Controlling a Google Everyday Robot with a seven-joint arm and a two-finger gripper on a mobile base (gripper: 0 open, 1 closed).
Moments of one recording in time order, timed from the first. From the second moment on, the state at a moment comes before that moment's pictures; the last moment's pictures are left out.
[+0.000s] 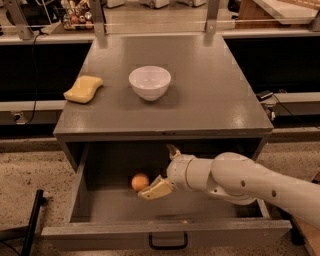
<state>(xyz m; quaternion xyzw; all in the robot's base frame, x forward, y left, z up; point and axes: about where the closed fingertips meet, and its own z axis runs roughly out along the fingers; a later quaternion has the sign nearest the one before) 0.512 0.011 0.677 -0.46 0.73 0.21 0.46</state>
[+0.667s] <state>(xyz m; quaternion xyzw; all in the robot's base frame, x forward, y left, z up) 0.528 0.022 0.648 -0.47 0.73 0.18 0.45</state>
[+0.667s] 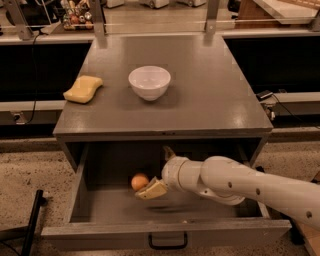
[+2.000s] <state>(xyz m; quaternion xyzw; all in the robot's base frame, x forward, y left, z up) 0.549 0.048 0.622 -0.50 0.72 0.18 0.45</state>
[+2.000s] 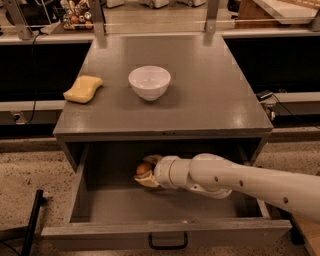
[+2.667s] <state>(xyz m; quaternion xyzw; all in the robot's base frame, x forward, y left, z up) 0.530 0.033 0.654 -0.51 0.67 0.21 0.49</state>
